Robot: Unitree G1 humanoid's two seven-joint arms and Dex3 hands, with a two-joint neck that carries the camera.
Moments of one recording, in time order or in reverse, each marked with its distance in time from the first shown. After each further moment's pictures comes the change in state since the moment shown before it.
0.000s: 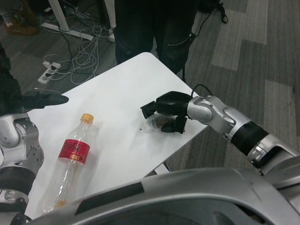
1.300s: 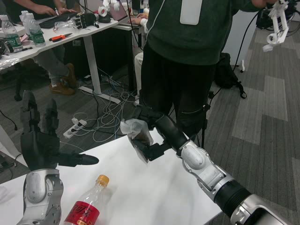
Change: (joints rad) left arm -0.014 -0.080 -0.011 0.048 0.043 0.006 -0.001; right arm -0.283 0.192 0.105 0.225 0.646 -0.232 -0.327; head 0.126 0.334
